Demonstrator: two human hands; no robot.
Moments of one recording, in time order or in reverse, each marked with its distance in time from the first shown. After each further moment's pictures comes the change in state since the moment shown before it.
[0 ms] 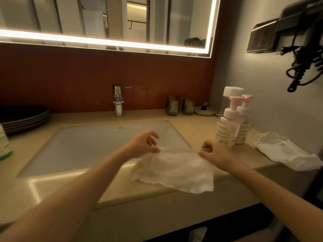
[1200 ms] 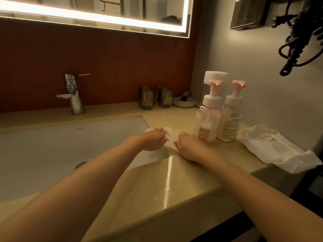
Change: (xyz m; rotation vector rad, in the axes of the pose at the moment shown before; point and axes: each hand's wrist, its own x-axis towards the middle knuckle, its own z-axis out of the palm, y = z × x) left_hand 0.166 0.035 0.096 0.521 -0.341 0.073; right_hand 0.114 0.057 0.031 -0.460 -0.147 0.005
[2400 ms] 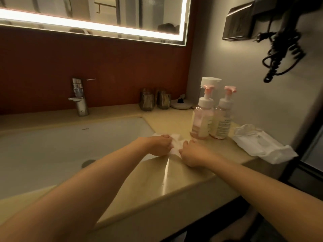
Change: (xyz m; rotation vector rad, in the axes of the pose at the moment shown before) left_hand -0.055 0.027 -0.006 0.106 -0.105 0.082; right_hand -0.048 -0.016 -0.008 -0.249 -0.213 0.136
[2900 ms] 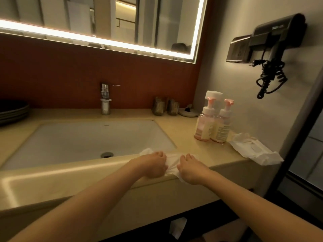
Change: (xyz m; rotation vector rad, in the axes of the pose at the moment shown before) left_hand -0.119 0.019 0.049 0.029 0.078 -0.090; right_hand -0.102 -0.034 0.012 0.028 -0.019 -0.189
